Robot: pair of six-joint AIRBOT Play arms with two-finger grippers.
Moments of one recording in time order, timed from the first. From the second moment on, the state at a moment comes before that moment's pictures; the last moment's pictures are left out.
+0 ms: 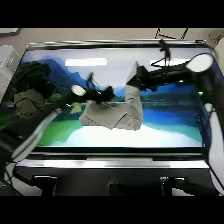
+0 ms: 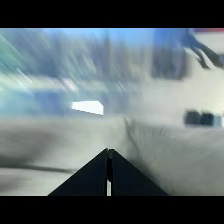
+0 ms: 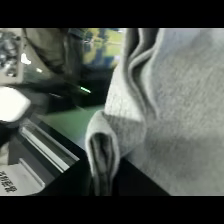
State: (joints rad) left arm -0.36 -1.76 1.50 0.70 -0.71 -1.63; right arm 0.16 -1.45 1.54 -0.65 1.22 1.53
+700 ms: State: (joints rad) left arm 0.10 -1.15 1.50 1.17 -1.00 -1.61; right arm 0.45 -1.88 1.53 -0.18 0.83 1.41
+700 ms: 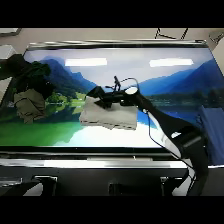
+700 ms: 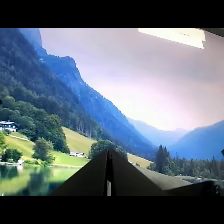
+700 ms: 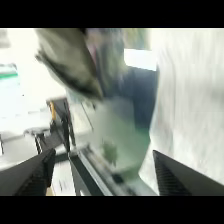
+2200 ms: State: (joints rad) left arm 0.10 -1.13 1.50 1.14 -1.03 -1.58; right arm -0.29 -1.62 1.49 -0.59 1.31 1.37
